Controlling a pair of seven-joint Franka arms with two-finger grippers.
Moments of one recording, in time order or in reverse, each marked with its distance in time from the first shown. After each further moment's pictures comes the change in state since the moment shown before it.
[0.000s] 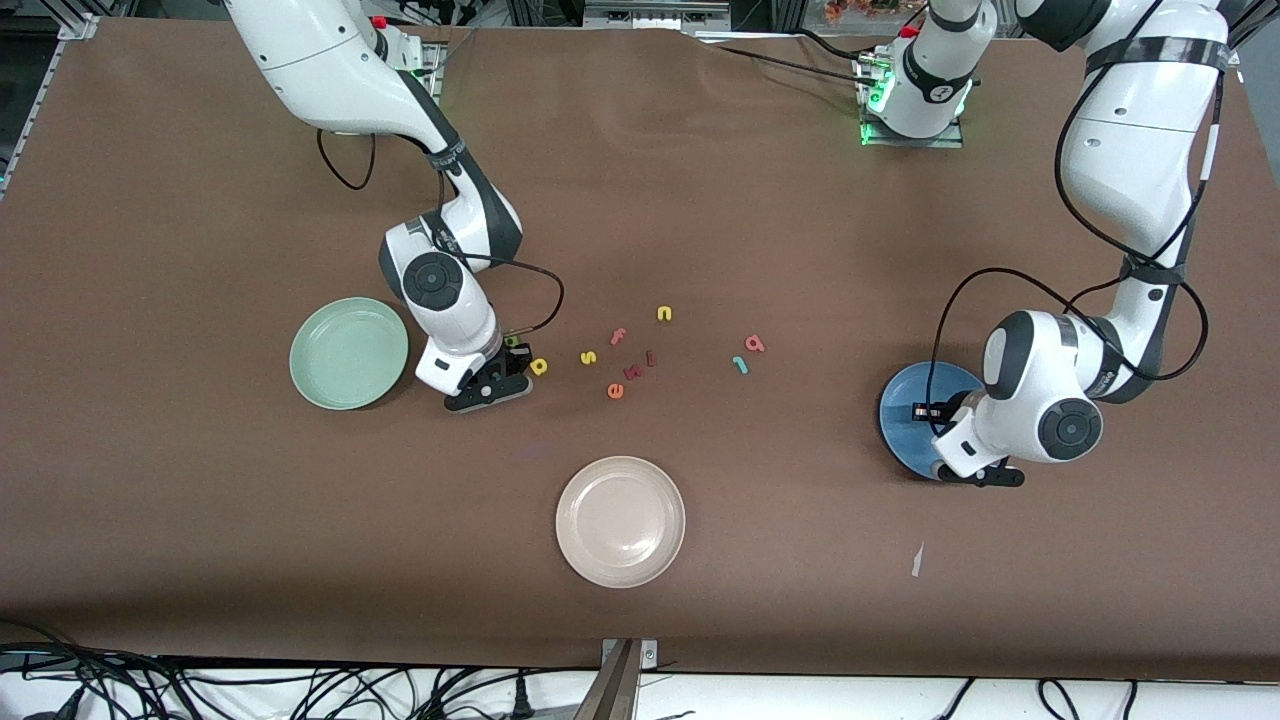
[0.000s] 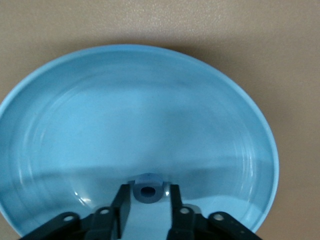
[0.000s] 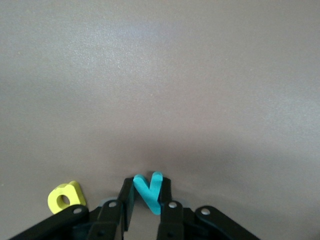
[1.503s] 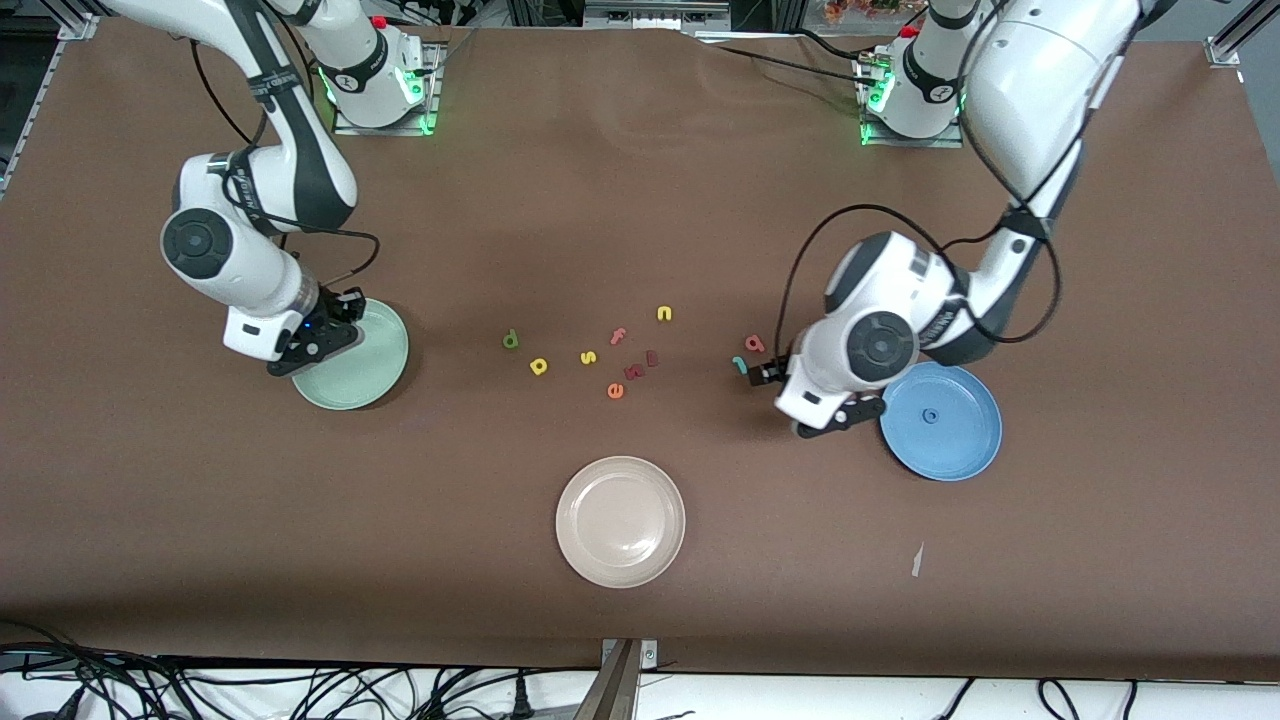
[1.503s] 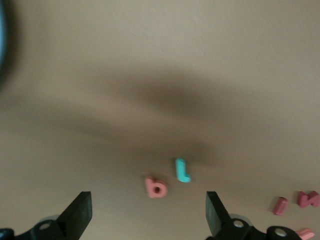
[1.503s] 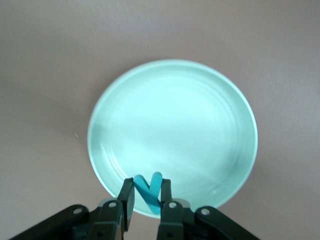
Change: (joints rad) left arm -0.193 -0.088 -0.263 0.000 0.000 -0.024 -0.823; right arm -0.344 -0.404 -0.023 -0.305 0.000 -0.280 -0.560
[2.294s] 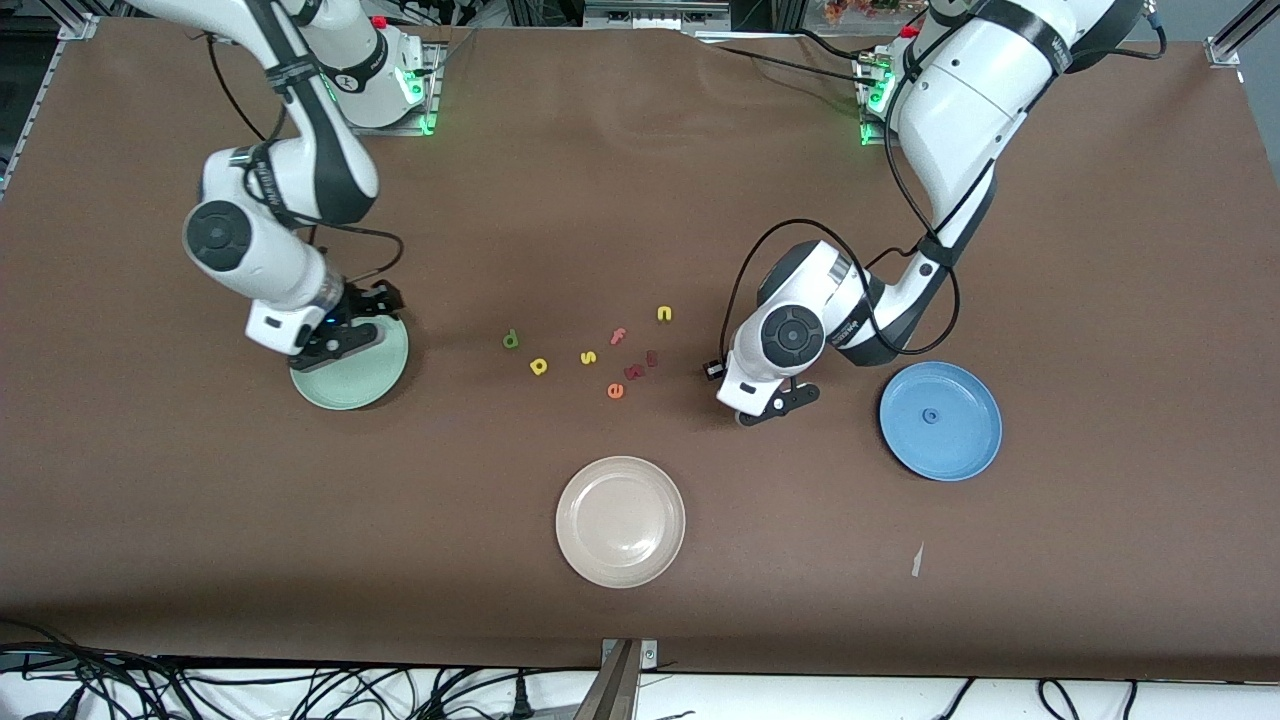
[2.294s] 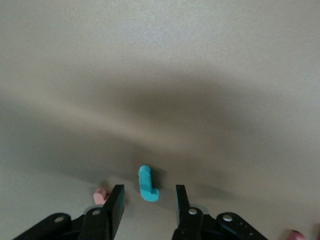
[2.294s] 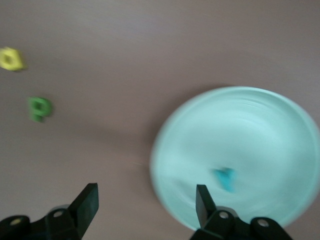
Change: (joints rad) left arm -0.072 0.117 0.009 -0.016 0.063 0.129 -0.122; right arm 0.137 0.010 0.025 0.032 0.125 0.013 0.201
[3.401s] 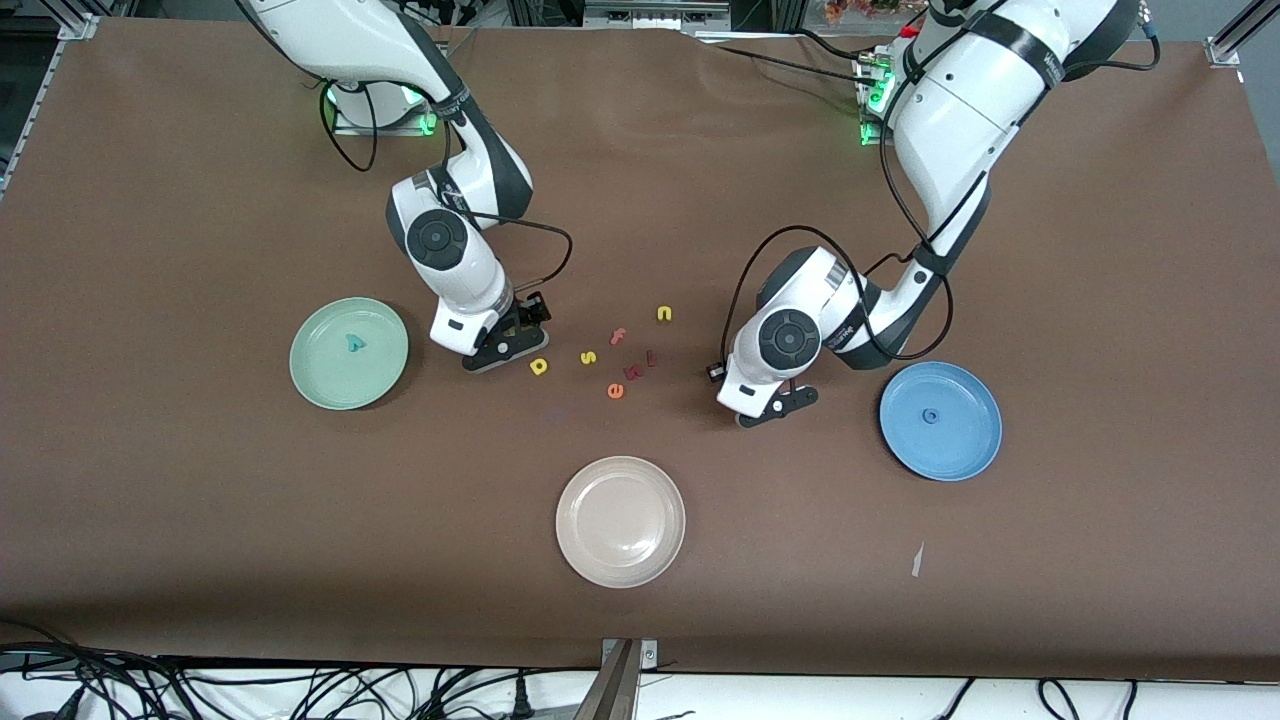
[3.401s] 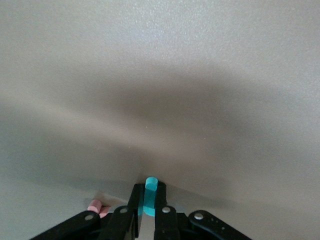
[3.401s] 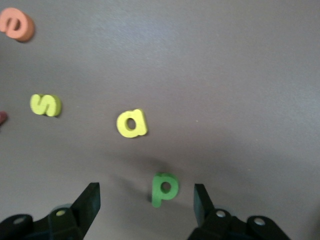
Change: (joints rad) left arm 0.001 0.020 0.001 -0.003 0.007 0.032 -0.002; right arm 0.279 0.249 -0.009 0.113 0.009 0.238 0.231
